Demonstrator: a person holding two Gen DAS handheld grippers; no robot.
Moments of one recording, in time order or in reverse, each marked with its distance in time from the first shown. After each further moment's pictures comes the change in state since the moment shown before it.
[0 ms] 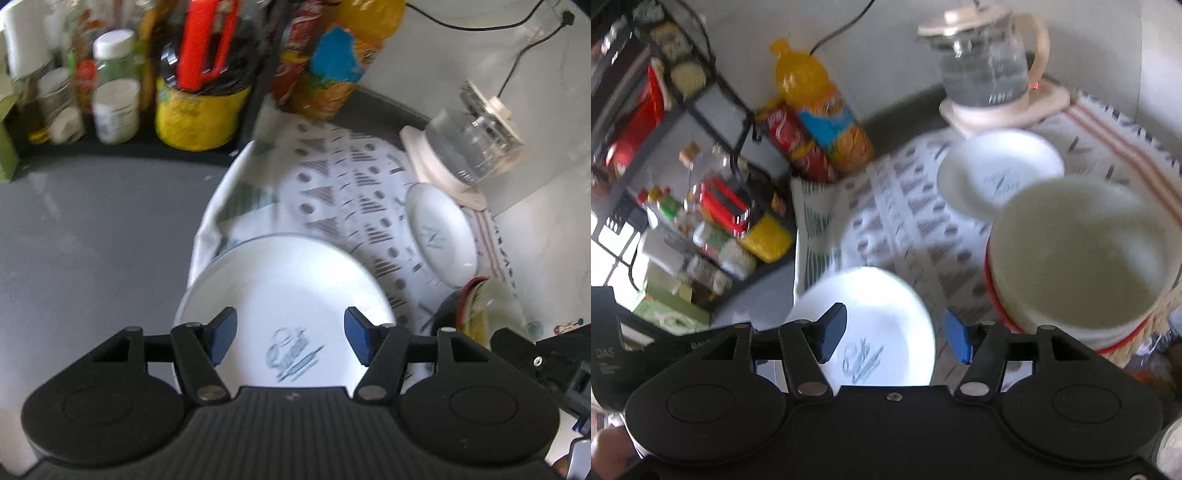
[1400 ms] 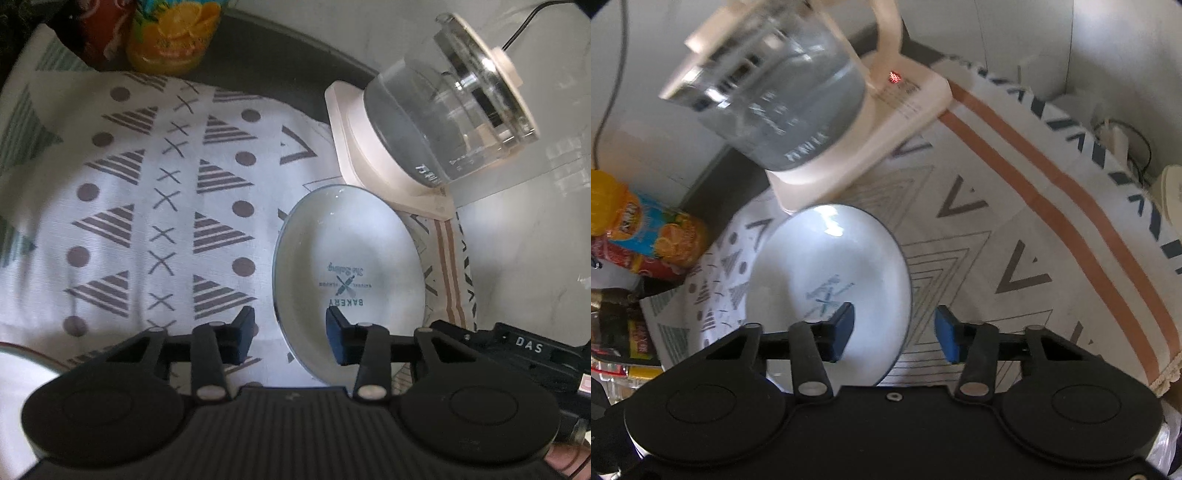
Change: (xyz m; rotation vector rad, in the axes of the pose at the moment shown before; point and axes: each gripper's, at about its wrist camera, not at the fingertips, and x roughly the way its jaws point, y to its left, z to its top) left arm 0.174 -0.133 0.085 -0.050 0.164 -0.139; right arm 0.129 -0.177 0.146 0.242 0.219 -0.159
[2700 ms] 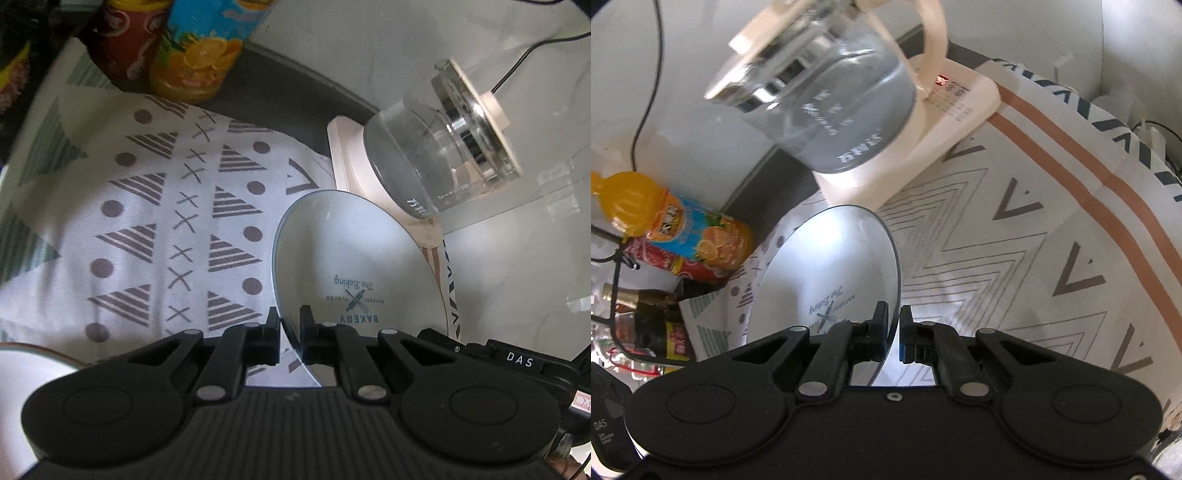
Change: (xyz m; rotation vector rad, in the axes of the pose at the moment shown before) left arm -0.038 0.021 0.001 -0.044 -0.080 -0.052; right arm -0.012 0.023 -0.012 -0.033 -0.064 0.139
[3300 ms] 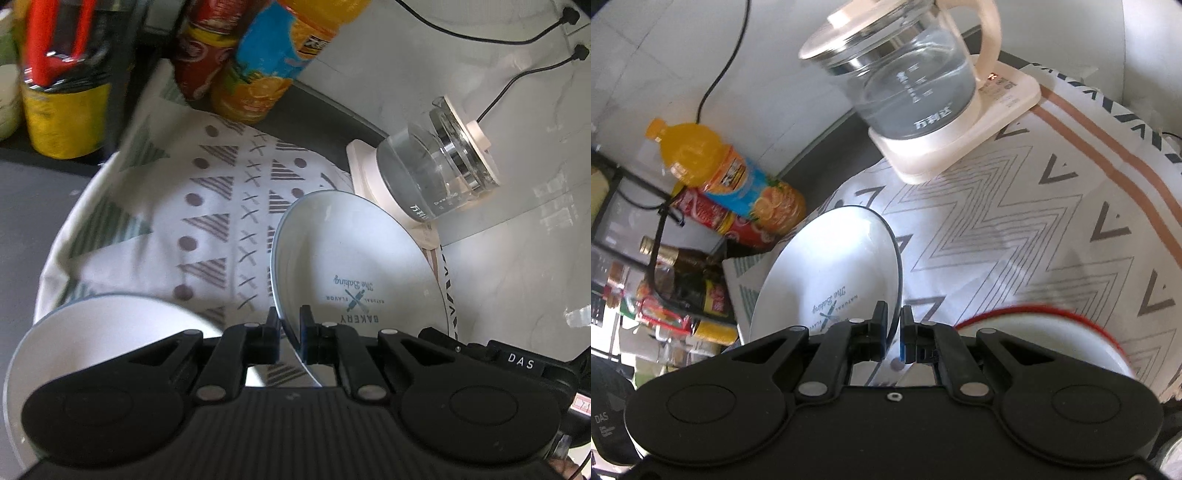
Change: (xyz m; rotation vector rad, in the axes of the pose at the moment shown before) left arm -0.072 0.038 -0.037 -0.018 -0.066 0.001; right arm -0.032 0.040 -0.060 -0.062 -0.028 0.062
